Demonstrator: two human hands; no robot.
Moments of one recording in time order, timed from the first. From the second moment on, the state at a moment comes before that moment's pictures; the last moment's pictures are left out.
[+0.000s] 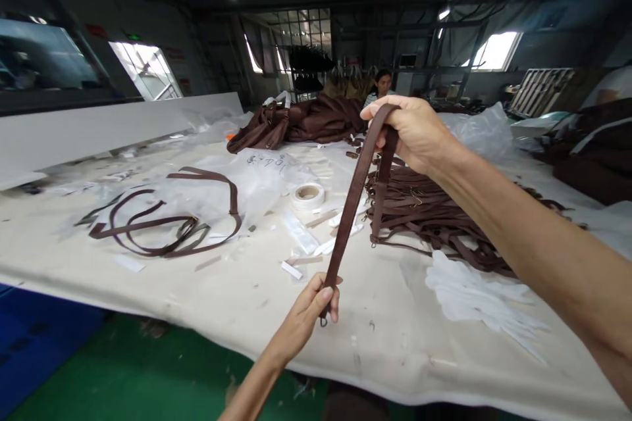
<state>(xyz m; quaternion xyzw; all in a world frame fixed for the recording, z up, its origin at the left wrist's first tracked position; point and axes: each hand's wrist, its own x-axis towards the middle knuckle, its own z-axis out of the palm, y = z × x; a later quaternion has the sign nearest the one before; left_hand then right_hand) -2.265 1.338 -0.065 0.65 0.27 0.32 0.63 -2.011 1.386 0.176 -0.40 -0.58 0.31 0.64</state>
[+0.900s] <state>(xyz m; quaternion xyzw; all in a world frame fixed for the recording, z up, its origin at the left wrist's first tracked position) -2.295 1.369 -0.106 0.93 0.24 0.12 0.25 -1.896 1.162 -0.064 -0.59 -0.77 0.21 0.11</state>
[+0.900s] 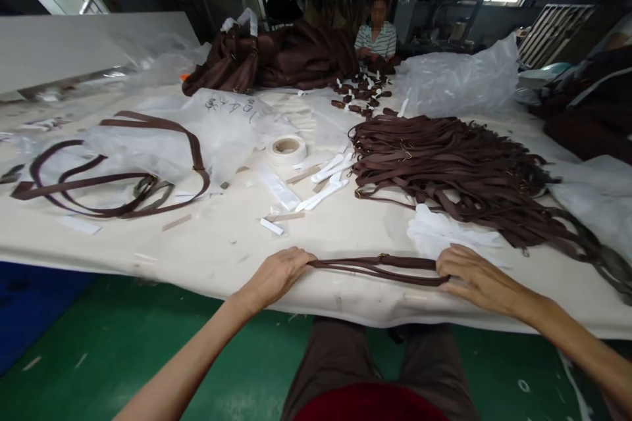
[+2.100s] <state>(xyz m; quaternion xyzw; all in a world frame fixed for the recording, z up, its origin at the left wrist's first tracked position) -2.287 1.400 -0.116 0.91 0.19 0.19 0.31 -1.970 1.247 -0.077 -0.37 -0.92 0.09 0.02</state>
